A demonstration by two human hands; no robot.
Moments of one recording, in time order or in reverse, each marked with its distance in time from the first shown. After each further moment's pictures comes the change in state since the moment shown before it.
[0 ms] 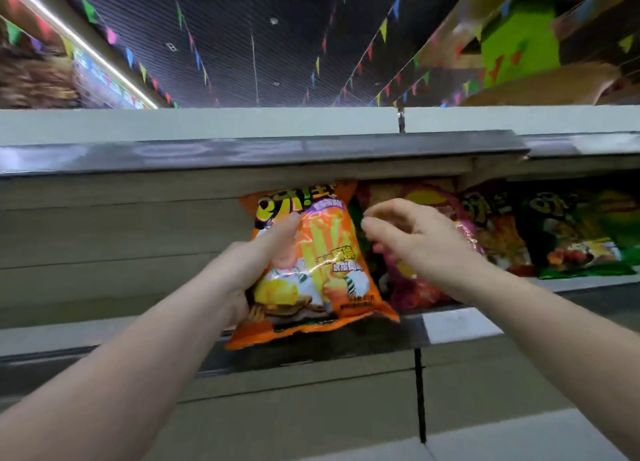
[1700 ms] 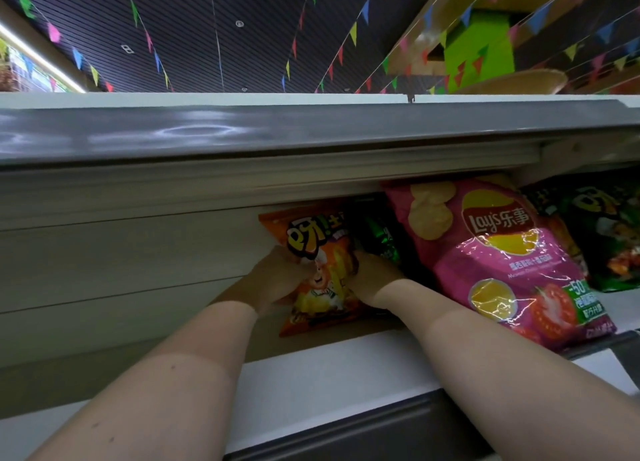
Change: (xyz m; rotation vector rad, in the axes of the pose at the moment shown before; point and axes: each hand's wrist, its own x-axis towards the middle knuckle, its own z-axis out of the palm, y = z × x) left_hand 0.079 0.002 0.014 0.557 0.065 -0.022; right_hand 0.118 0.085 0.120 -0.433 -0.205 0.388
